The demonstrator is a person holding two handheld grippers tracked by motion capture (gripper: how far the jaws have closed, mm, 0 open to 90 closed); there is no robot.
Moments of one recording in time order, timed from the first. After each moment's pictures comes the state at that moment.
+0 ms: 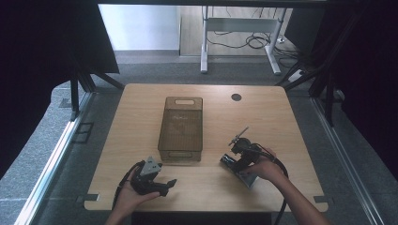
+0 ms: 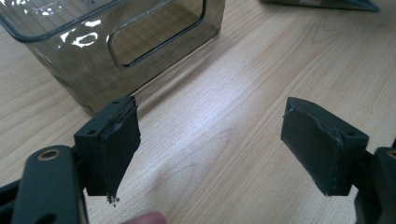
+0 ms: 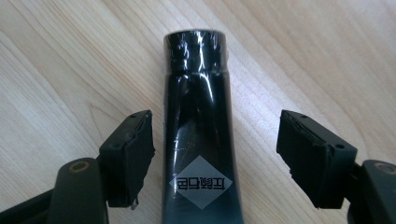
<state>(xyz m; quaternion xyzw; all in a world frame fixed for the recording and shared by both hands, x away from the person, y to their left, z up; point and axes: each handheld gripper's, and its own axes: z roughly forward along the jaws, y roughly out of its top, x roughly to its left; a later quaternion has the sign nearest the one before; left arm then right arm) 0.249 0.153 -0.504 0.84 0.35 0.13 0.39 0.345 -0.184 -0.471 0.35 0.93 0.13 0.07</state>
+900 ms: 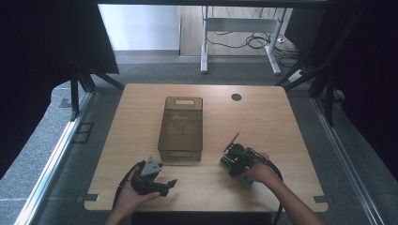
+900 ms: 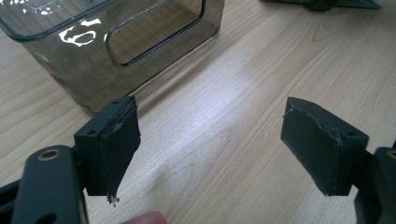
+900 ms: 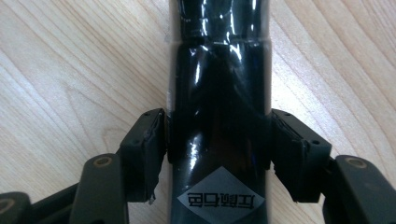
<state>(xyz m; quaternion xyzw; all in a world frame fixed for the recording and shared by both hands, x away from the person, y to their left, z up) 0.248 0.151 -0.503 0.84 0.35 0.13 0.39 0.348 -0.171 -0.502 0.35 0.93 0.07 0.04</state>
